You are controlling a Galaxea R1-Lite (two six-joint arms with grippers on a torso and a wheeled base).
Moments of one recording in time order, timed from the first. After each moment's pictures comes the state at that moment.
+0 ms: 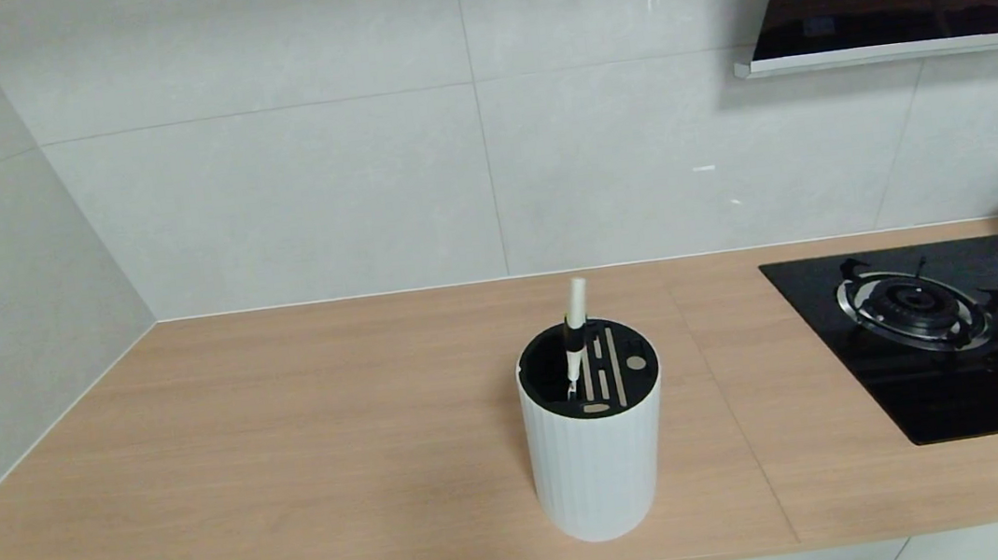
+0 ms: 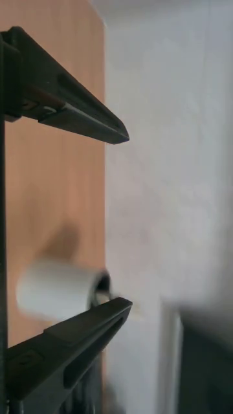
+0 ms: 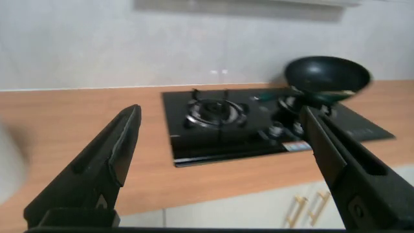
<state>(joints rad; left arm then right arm) 0.00 0.02 -0.10 -0.25 -0.10 -0.09 0.00 0.03 -0.12 -0.12 -0.29 -0.14</state>
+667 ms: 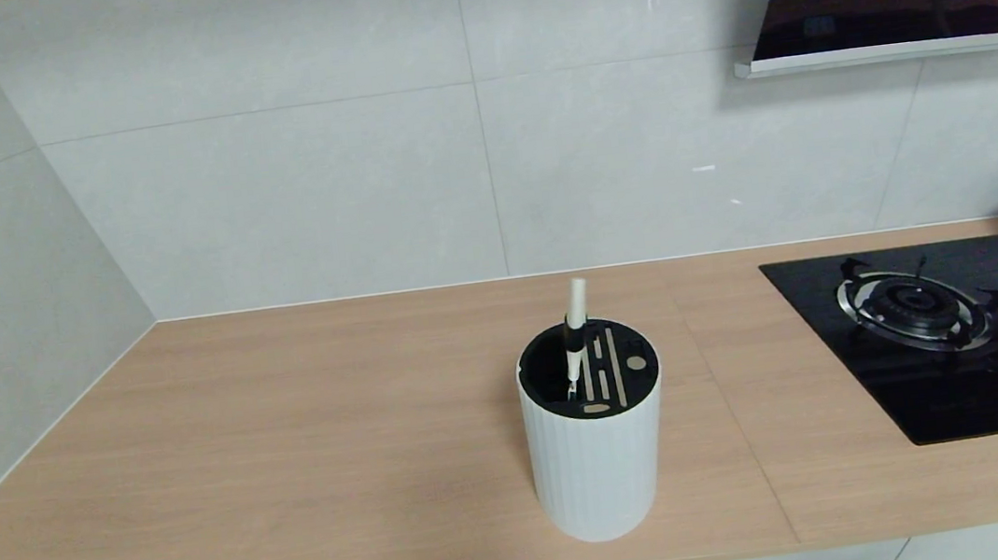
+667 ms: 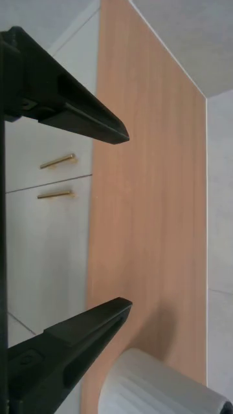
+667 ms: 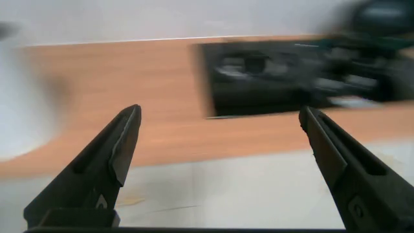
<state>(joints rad) 0.01 0.00 0.00 0.00 0.06 0.00 0.00 0.00 0.00 0.00 0.03 -0.01</state>
